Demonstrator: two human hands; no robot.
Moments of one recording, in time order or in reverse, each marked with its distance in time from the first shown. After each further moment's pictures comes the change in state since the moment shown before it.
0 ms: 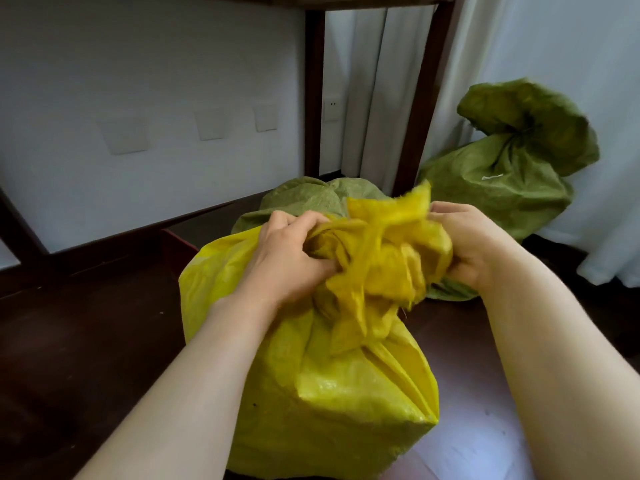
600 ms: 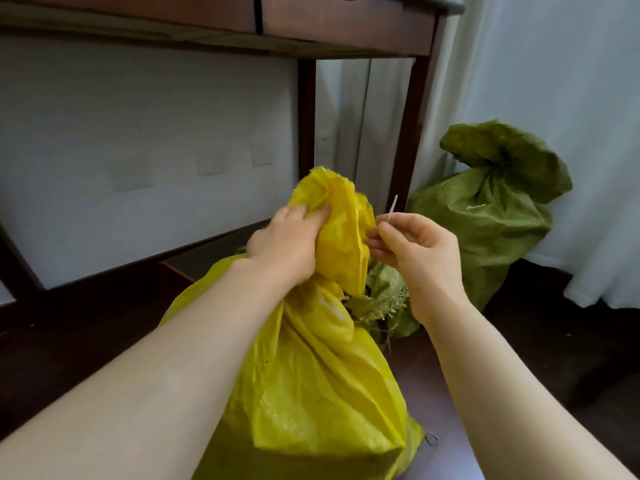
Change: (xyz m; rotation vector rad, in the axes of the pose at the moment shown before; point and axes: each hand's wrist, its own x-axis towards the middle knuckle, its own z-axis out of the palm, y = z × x) left_hand 0.047 0.034 -0.031 0.617 -0.104 0.081; right_hand -0.010 0.001 0.038 0.068 0.182 -0.453
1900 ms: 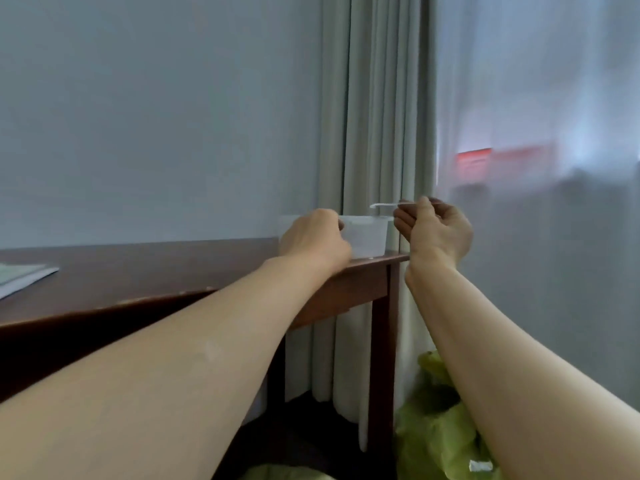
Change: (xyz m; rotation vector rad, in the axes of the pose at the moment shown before) left_hand 0.268 0.125 -0.271 -0.282 0.432 0.023; right_hand 0.346 -0.249 0.007 0.531 0.388 -0.317
